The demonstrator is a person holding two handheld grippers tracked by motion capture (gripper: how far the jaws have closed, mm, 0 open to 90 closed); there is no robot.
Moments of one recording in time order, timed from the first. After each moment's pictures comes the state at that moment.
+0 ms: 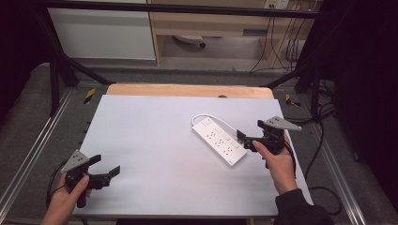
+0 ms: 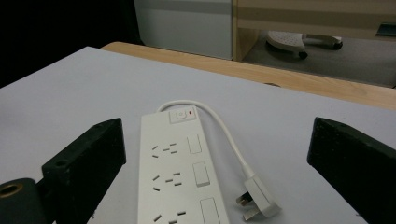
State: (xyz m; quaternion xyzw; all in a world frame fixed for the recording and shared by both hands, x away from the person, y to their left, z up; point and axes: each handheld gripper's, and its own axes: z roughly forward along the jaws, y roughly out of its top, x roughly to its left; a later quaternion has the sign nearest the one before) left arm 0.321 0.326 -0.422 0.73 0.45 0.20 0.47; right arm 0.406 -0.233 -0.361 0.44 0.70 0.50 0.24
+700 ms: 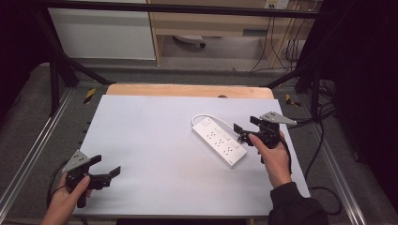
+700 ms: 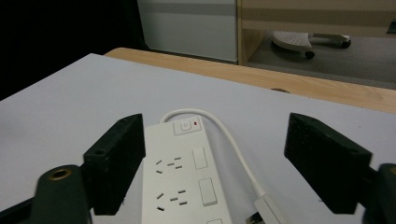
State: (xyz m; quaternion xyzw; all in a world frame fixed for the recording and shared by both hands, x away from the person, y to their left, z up) left arm 0.322 0.325 -0.423 0.74 0.45 0.20 0.46; right arm 0.423 -0.224 -0.360 0.44 0.70 0.51 0.23
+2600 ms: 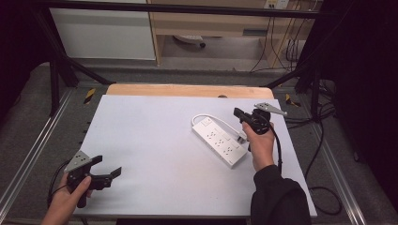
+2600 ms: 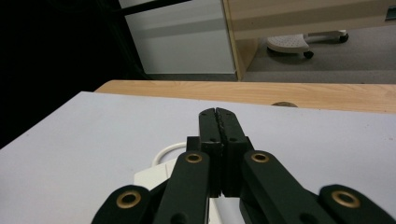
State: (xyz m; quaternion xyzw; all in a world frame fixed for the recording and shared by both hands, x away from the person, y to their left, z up) left arm 0.323 0.322 -0.424 0.74 0.45 0.20 0.46; right arm 0.470 -0.209 -0.375 0.49 0.64 0.55 0.21
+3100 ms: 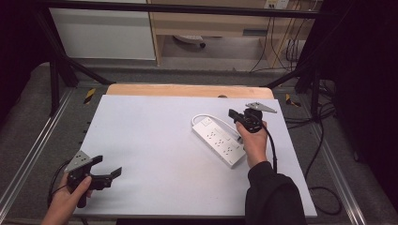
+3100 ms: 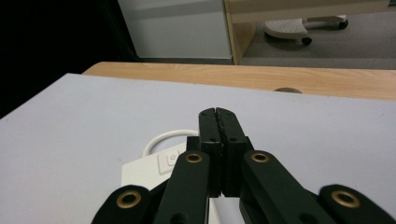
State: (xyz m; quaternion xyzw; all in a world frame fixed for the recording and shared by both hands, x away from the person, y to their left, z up) left arm 0.323 0.322 -0.424 0.75 0.44 0.20 0.46; right arm 0.486 -0.193 -0.389 0.49 0.67 0.52 0.21
